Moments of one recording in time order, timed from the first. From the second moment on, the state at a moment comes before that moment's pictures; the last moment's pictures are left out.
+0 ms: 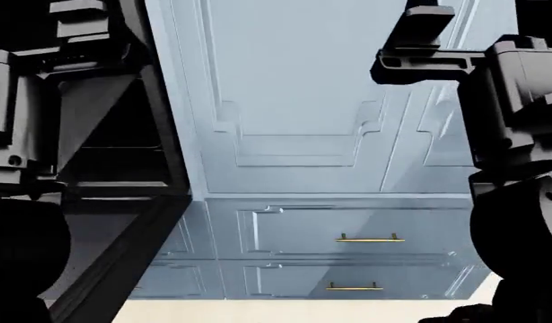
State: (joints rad) left arm -0.89 -0.10 -0.13 0.97 -0.40 -1.16 -0.29; right arm 0.98 0.06 0.10 -0.94 0.33 1.36 0.18
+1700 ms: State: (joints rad) left arm -1.04 -0.22 -0.17 1.02 -0.74 -1.30 -0.55; right arm 1.11 0.10 0.24 -1.00 0.77 1.50 0.48
